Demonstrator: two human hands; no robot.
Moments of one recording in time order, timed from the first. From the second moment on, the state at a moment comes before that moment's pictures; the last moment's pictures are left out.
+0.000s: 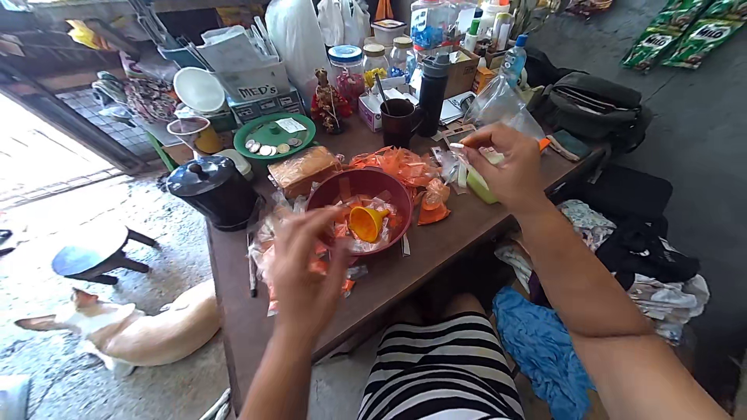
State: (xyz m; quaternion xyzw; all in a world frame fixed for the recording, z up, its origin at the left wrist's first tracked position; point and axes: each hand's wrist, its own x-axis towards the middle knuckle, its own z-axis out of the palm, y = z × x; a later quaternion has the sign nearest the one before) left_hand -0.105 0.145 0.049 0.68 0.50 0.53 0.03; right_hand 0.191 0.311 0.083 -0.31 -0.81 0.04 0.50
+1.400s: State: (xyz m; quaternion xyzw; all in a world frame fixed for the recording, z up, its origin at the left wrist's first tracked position) left_hand -0.009 0.027 -0.003 0.41 0.37 0.76 0.35; right_hand 0.257 0.088 -0.003 -0.37 -0.70 0.13 0.60
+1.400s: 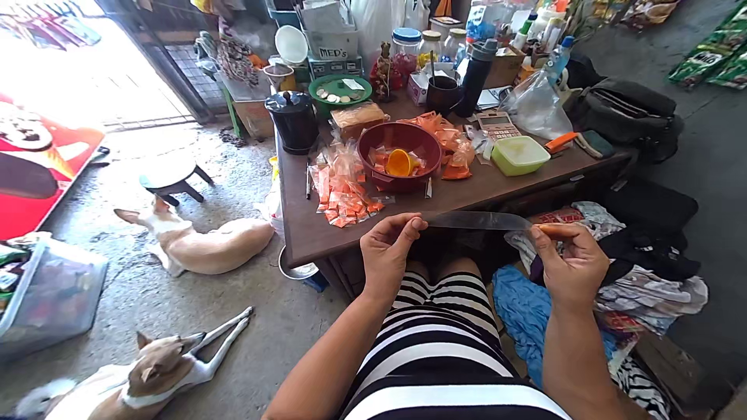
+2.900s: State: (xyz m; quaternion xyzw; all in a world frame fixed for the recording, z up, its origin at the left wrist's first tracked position) left_hand -0.053 0.057 -0.034 0.61 0.43 0.62 0.24; right_hand 0.266 0.066 -0.075 -0.43 -0.72 0.20 0.51
